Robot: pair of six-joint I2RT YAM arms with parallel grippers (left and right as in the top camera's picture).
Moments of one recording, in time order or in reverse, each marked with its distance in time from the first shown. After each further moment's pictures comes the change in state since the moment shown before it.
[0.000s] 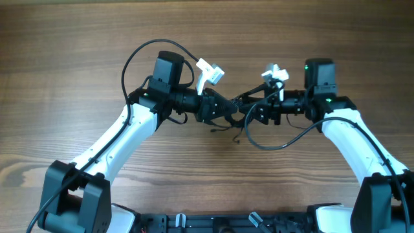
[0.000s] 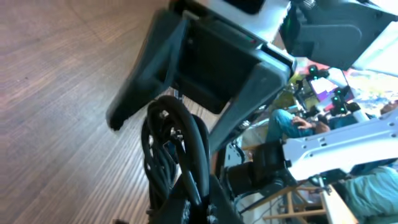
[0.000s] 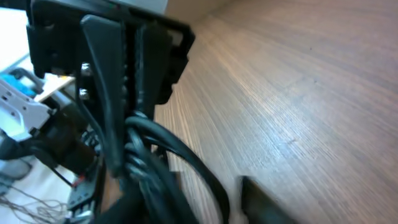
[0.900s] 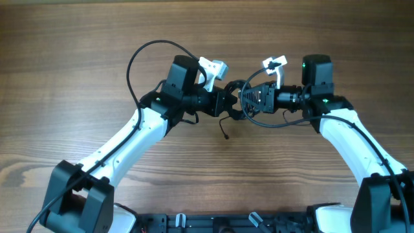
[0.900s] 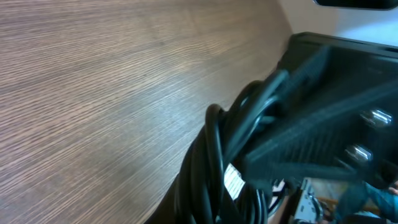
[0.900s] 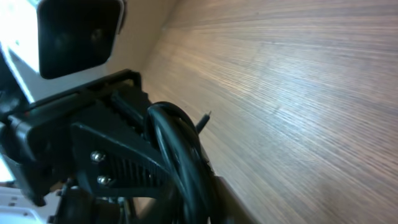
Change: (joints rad) left arm -0.100 0.000 0.000 0.039 -0.509 -0.212; right arm 0.016 -0.001 -0.001 0.119 0.164 0.586
